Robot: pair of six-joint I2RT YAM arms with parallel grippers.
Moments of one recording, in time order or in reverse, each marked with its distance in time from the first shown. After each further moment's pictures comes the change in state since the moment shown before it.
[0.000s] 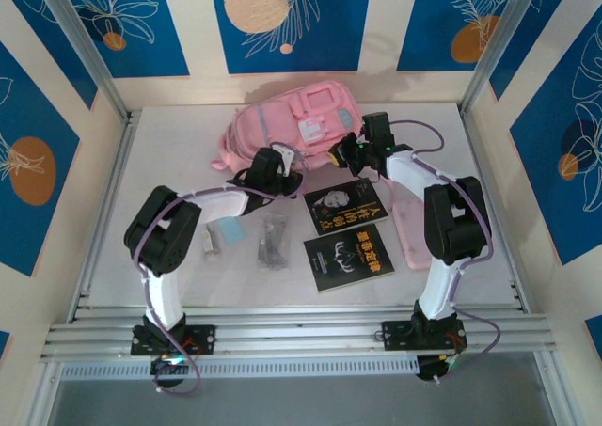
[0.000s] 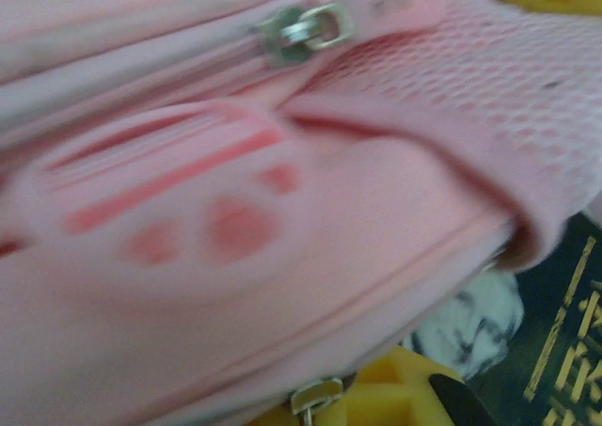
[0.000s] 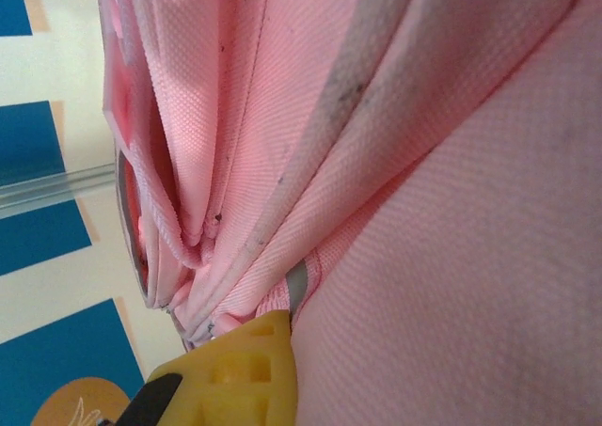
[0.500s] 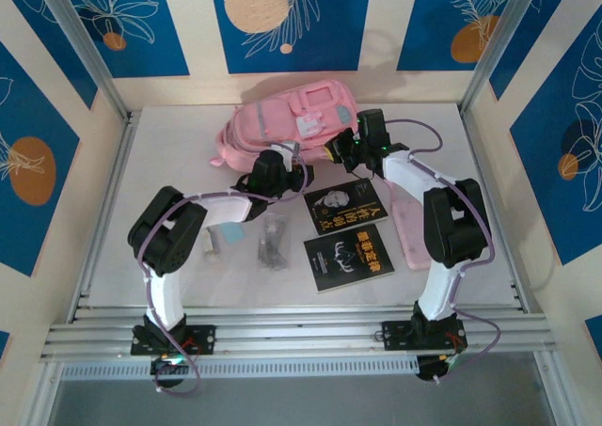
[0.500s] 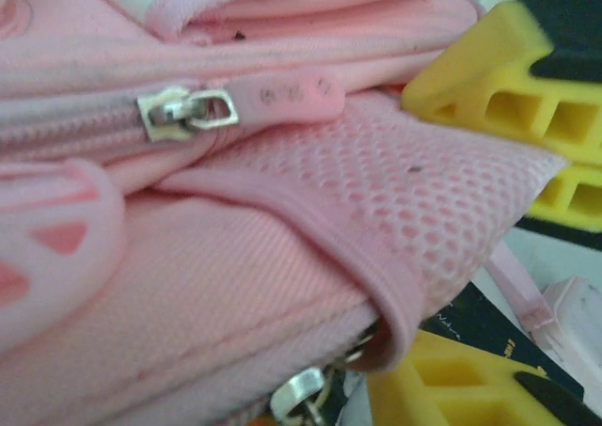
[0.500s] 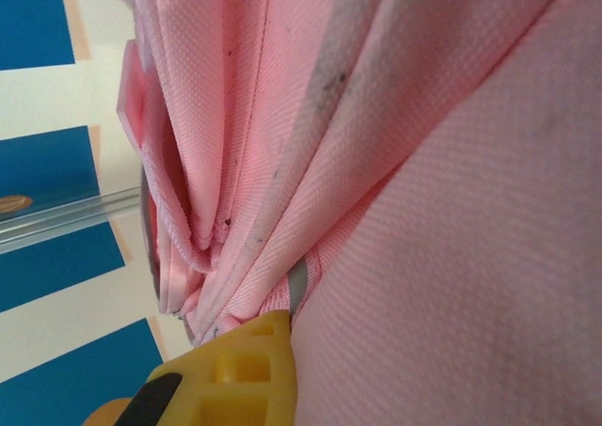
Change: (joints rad) left arm -0.058 0.021 -0.041 0.306 -0.057 -0.164; right arm 0.055 -0.014 0.014 0.039 0.070 0.127
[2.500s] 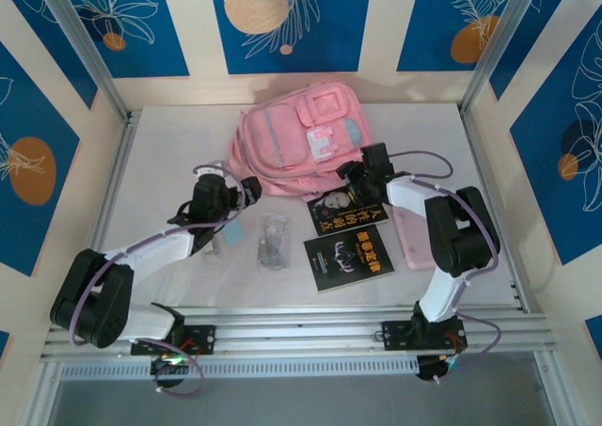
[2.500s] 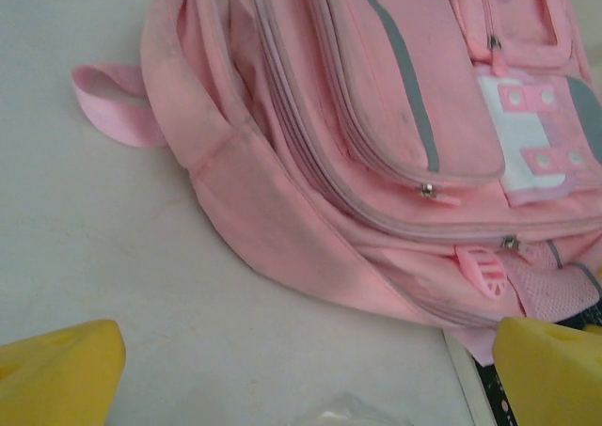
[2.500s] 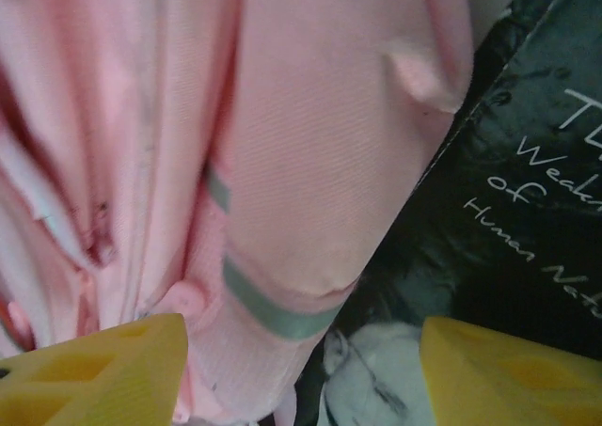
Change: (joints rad) left arm 0.180 -0.572 -0.471 -0.224 -0.213 -0.177; right arm -0.007 -0.066 -0.317 0.055 0.230 -0.037
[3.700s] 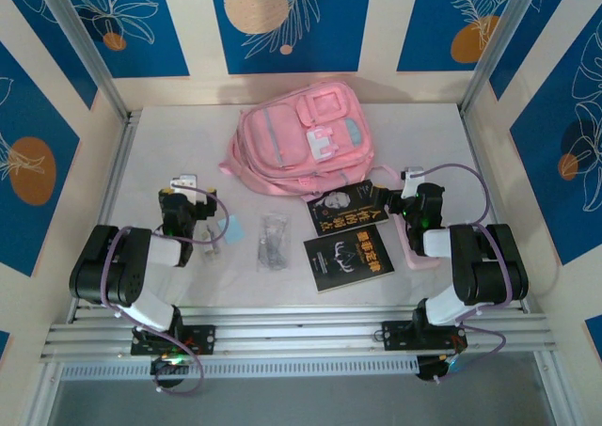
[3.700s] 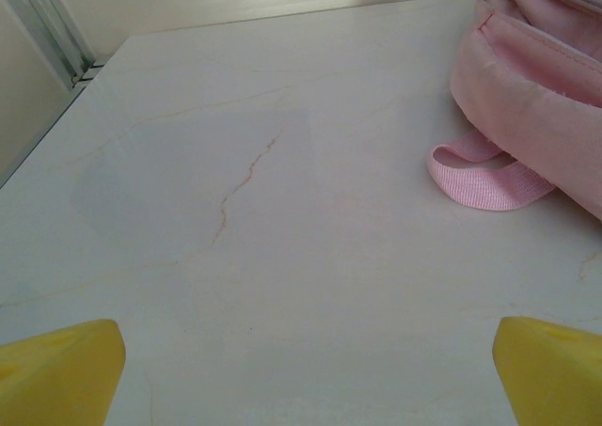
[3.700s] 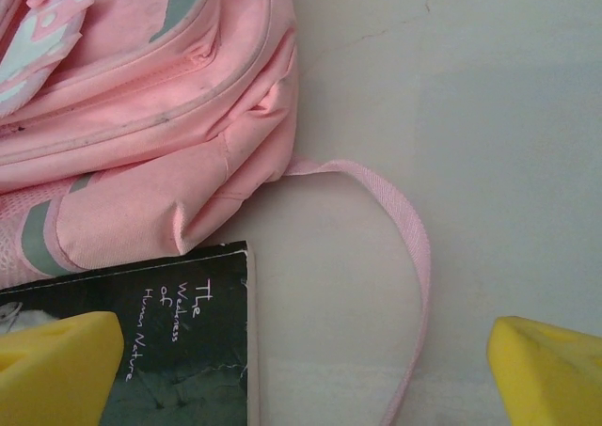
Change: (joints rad) left arm 0.344 0.218 -0.275 0.666 -0.102 0.695; right arm -0.303 -0.263 -0.612 0.798 -0.001 -1.166
